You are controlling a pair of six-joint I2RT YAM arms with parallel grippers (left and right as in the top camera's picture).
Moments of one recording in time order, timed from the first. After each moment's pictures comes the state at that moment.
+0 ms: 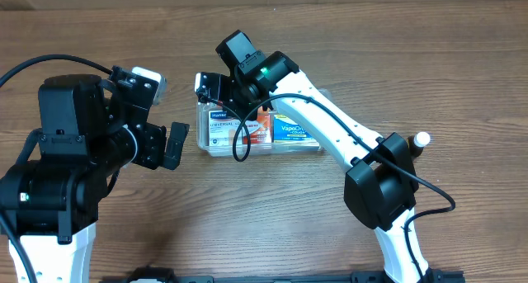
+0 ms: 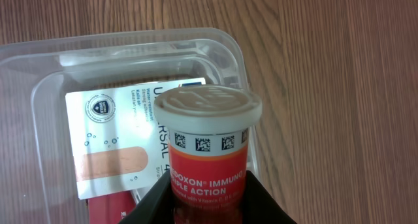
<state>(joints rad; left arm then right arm) -0.04 1.14 1.56 -1.26 0.20 0.21 0.69 2.21 2.02 -0.93 -0.18 -0.79</state>
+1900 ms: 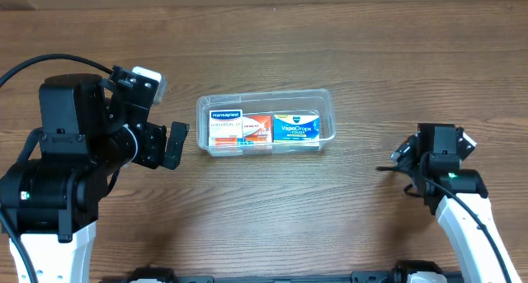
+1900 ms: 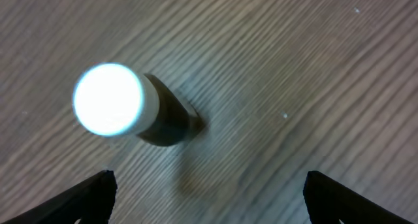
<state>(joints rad) -0.04 1.15 1.56 -1.26 0.20 0.21 -0.05 1.13 0.69 -0.69 0.31 0.70</state>
